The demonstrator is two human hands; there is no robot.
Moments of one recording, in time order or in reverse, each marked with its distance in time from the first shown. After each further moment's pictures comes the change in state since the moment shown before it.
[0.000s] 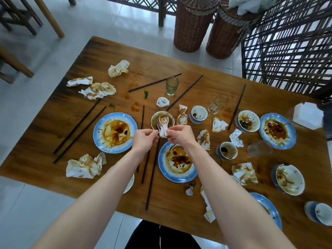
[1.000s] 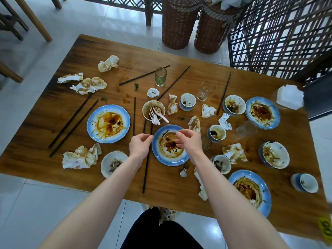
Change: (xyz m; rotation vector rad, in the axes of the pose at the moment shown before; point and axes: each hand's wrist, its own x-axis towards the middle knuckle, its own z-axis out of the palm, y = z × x) left_hand -0.043 -0.047 0.015 0.111 0.056 -0.062; right_hand -0.060 0.065 -0.028 0.112 0.256 -0.079
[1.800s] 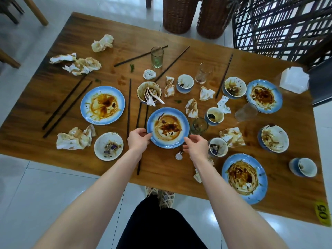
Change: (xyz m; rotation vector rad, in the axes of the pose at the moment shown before) left_hand -0.021 -0.033 0.023 -0.085 0.021 -0.109; right_hand -0.025 0.070 -0.035 -0.065 0.174 0.128
